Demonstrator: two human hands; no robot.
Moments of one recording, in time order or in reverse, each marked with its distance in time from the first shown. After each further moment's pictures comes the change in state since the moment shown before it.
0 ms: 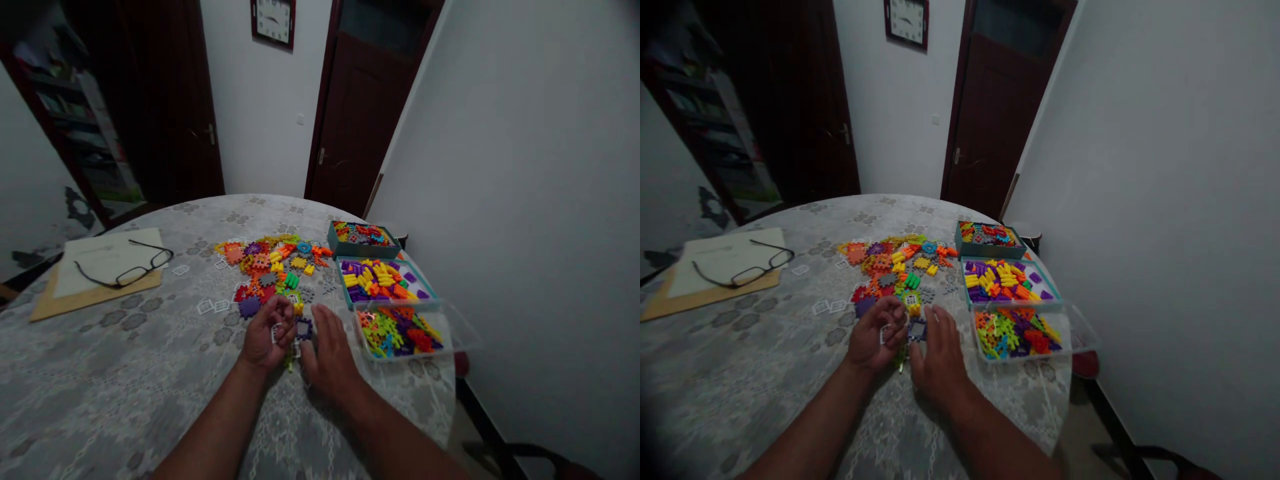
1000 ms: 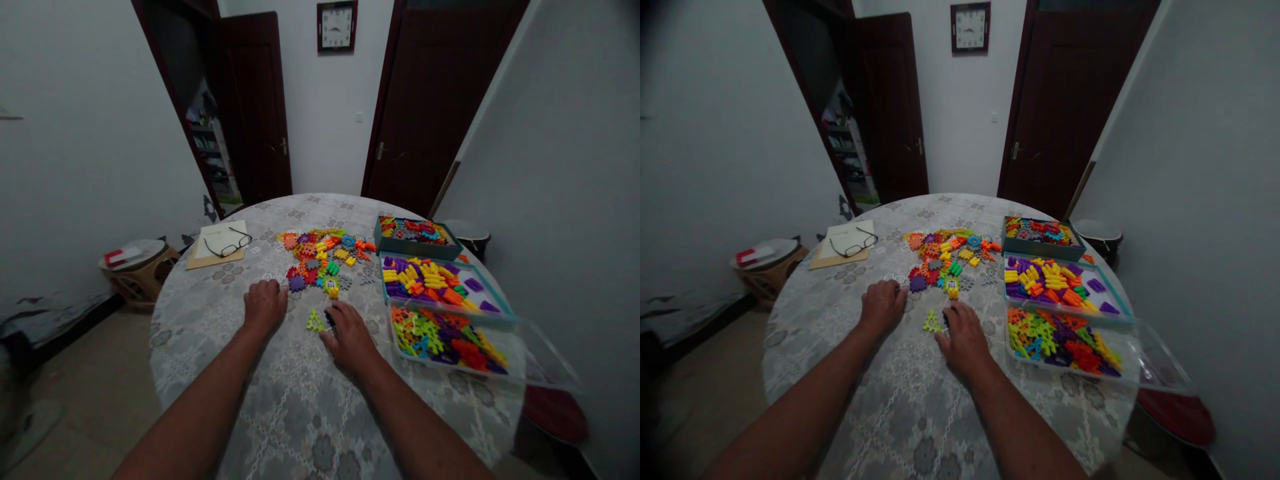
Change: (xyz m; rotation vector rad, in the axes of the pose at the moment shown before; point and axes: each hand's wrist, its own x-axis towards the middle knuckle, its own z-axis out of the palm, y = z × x) left_hand -0.032 0.058 -0.068 2.420 0.716 0.315; right_hand -0.009 0.031 0.019 -0.009 -0.234 -0.222
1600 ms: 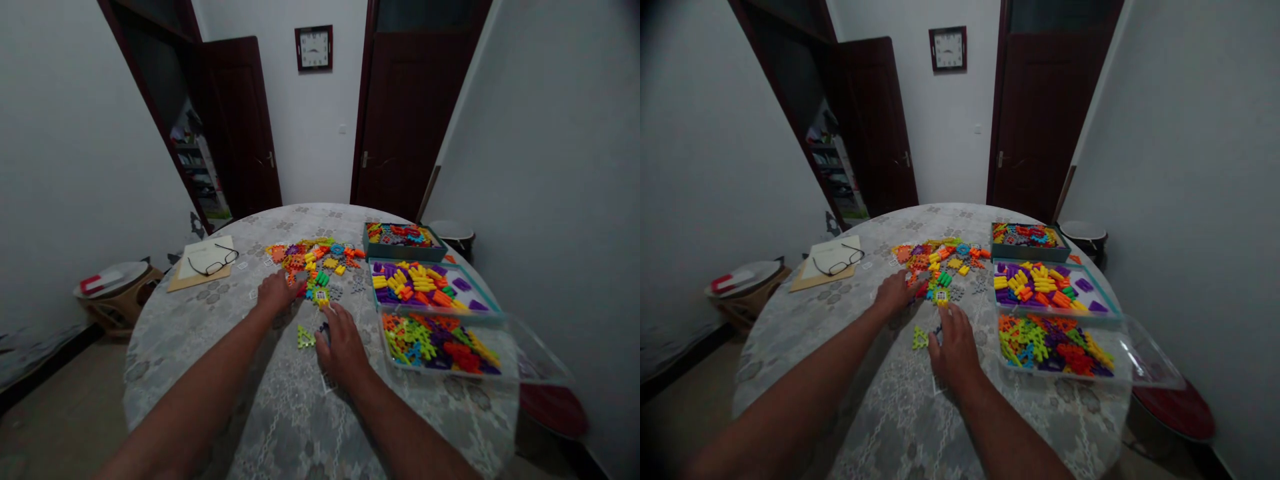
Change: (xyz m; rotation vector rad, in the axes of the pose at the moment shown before) left_hand 0.081 0.053 0.004 -0.067 -0.179 -0.036; right_hand 0.008 -0.005 0.013 0.046 0.304 0.016
